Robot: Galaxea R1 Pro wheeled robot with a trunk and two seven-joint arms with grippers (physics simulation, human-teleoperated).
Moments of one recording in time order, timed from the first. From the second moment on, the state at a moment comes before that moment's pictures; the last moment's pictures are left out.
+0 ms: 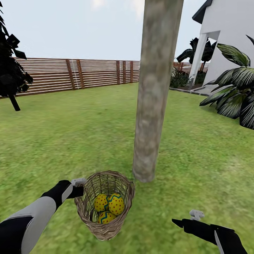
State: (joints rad) left arm -0.90 0.11 0.07 -0.22 0.07 0.53 -0.02; right arm -0.34 -0.11 -0.49 -0.85 0.26 0.51 0.84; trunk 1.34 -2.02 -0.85
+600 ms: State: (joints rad) left arm -0.90 0.11 0.07 -0.22 0.07 0.53 -0.02; right arm -0.34 -0.11 -0.49 -0.85 0.26 0.51 0.84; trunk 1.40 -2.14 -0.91
